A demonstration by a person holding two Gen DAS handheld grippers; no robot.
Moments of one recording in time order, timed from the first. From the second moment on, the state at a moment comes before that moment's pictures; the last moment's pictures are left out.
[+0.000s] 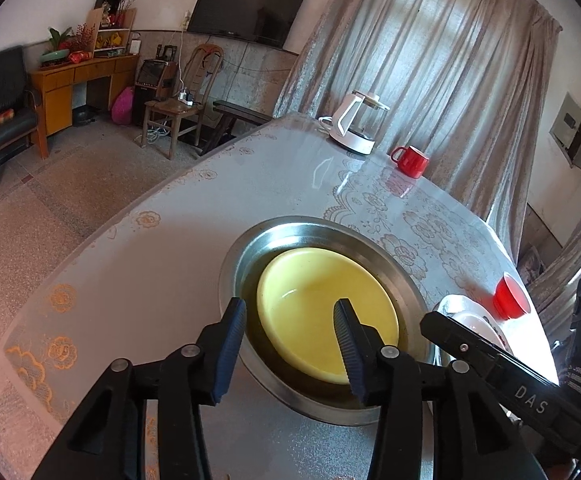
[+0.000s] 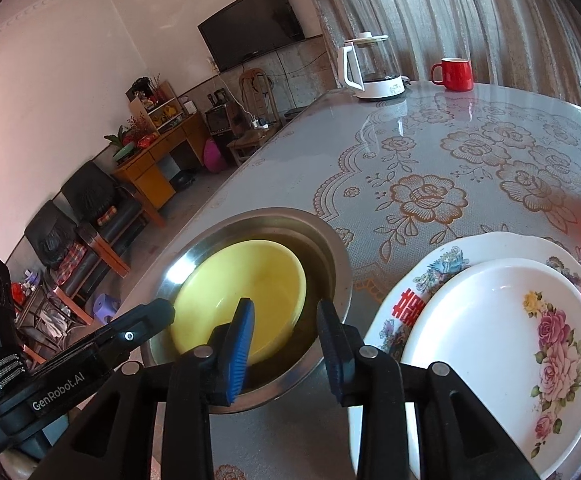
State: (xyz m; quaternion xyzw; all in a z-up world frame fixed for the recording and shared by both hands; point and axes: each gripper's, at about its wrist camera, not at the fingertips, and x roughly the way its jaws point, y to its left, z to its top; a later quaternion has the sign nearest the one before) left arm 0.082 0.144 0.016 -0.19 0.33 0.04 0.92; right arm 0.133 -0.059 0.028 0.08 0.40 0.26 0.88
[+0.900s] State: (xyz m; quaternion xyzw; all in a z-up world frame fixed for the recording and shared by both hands) left arm 0.079 0.103 0.036 -0.13 0.31 -0.01 0.94; right arm 0.120 -0.196 0.042 0.20 0.36 0.14 0.90
